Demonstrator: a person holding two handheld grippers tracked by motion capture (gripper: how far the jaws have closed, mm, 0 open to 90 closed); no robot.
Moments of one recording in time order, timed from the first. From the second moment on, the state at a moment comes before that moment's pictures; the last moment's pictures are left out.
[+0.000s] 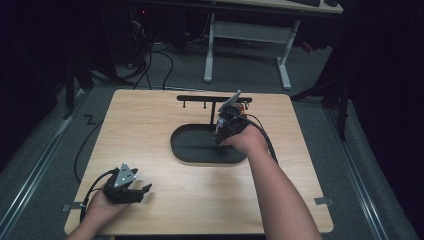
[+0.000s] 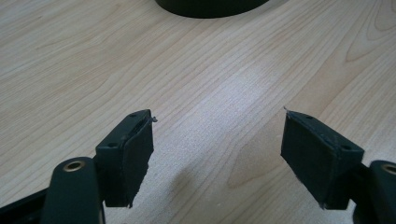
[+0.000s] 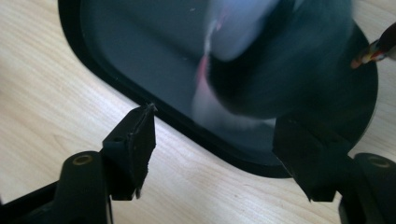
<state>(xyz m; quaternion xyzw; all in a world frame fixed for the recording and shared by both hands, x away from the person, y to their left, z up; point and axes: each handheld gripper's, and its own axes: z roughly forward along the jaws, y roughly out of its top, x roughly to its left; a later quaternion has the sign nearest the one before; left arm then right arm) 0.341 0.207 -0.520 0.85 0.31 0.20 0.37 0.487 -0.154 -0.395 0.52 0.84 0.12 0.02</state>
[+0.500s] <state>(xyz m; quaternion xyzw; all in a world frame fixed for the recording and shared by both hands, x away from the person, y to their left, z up) 0.342 0.203 -0.520 0.85 0.31 0.20 0.37 0.465 -0.177 -0.396 0.53 0.83 0.15 0.03</state>
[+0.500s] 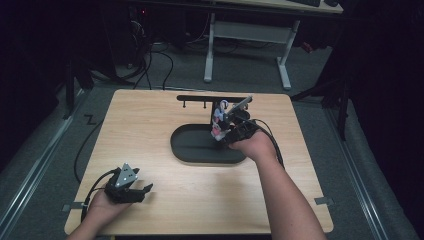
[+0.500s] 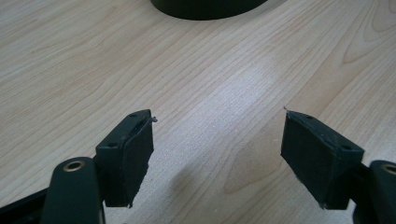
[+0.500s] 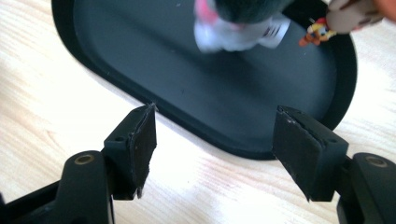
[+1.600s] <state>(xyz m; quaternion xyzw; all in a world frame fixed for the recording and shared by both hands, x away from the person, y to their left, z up) 0.342 0.192 -0.520 0.86 0.30 0.17 0.38 0.323 -0.239 -0.492 0.49 0.79 0.31 0.18</state>
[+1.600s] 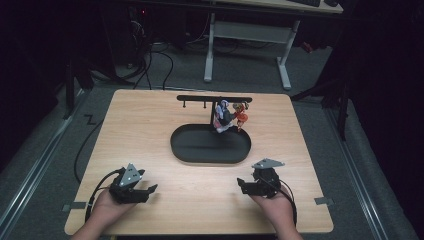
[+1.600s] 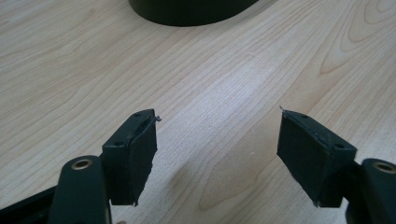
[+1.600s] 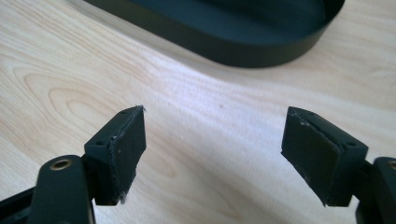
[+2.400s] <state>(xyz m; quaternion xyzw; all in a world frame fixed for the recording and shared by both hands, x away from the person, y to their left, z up) 0.336 0.190 -0.517 0.85 0.29 0.18 0.40 0.284 -0.246 -0.526 0.48 0.75 0.41 0.20</state>
